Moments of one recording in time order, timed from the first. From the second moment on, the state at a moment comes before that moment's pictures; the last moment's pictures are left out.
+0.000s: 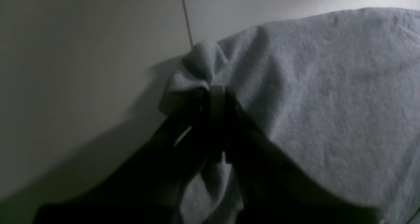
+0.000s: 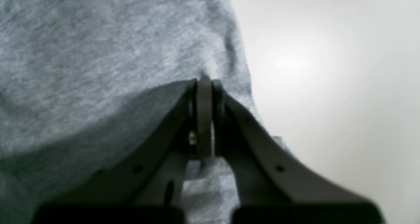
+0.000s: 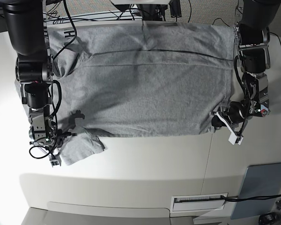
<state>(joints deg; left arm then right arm) -22.0 -18.7 -7.9 49.0 -26.3 -34.8 42.3 42.3 18.0 -6.6 25.7 -3.7 14.5 -29.3</state>
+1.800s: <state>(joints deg) -22.0 -18.7 -7.9 49.0 -26.2 -34.8 41.4 40.1 20.4 -6.5 30.5 8.7 17.5 -36.5</state>
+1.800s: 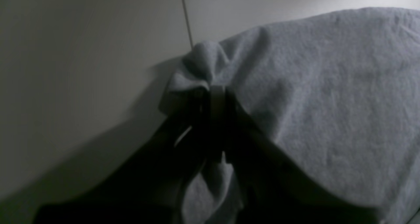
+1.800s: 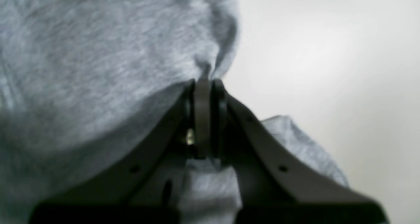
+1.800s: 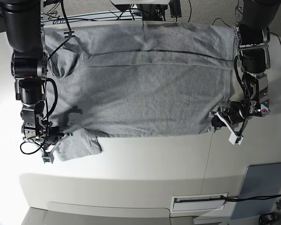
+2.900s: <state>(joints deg) 11.1 -21.5 -19.7 85.4 -43.2 -35.0 44.5 -15.7 33.8 7.8 111.6 1.4 0.4 -49.8</state>
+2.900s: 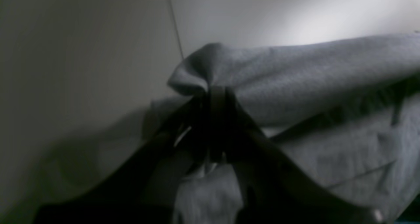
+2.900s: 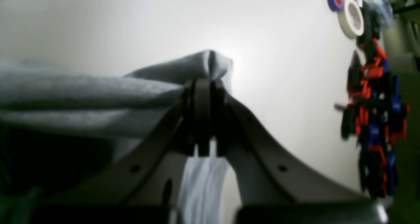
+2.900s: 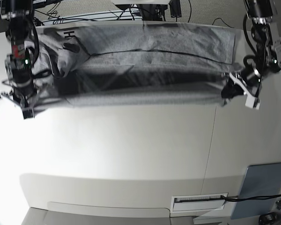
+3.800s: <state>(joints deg) 19.1 -21.5 -20.0 86.4 -43.5 -38.0 45.4 -39.0 33.6 14.2 119.1 1.7 -0.9 -53.9</state>
